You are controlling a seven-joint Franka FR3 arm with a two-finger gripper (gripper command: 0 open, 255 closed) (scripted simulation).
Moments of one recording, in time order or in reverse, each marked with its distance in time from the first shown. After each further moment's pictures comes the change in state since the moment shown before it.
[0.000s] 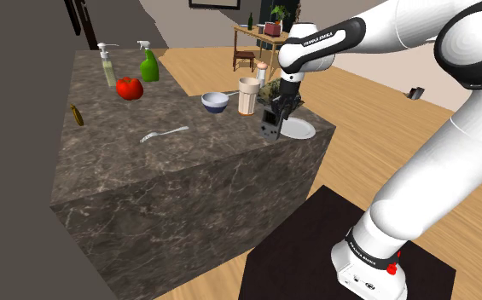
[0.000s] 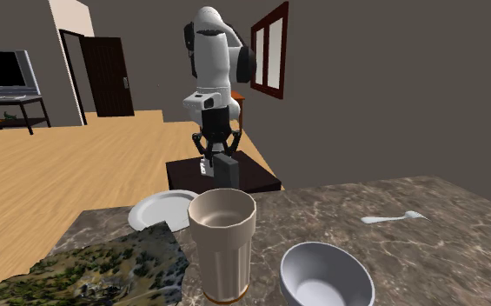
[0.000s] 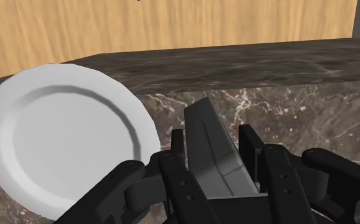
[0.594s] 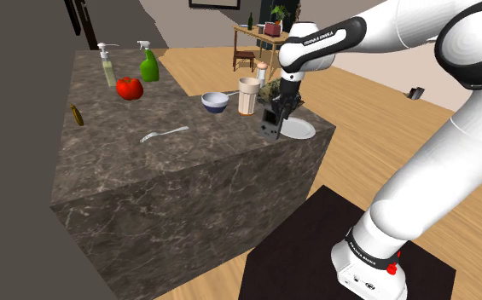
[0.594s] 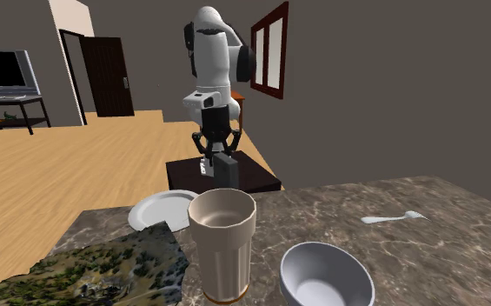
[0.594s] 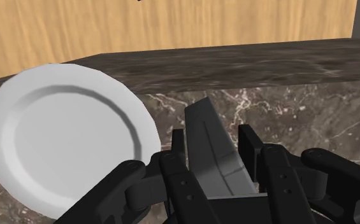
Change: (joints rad) arm 0.000 -0.003 0.000 0.003 -0.001 -0.006 0.000
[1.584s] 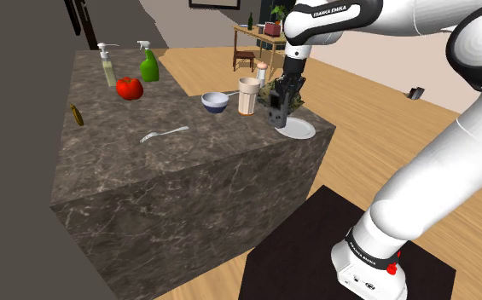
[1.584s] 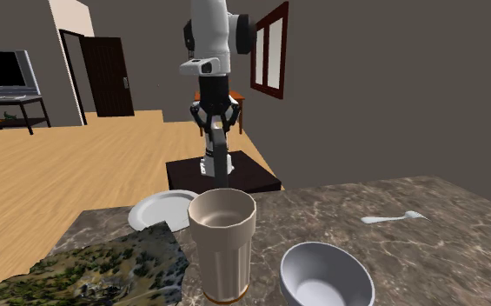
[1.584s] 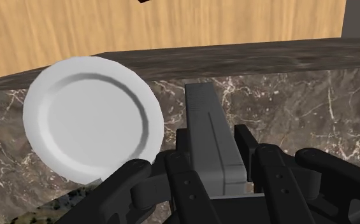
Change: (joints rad) arm 0.002 -0.042 0.006 0.154 -0.008 -0.195 0.010
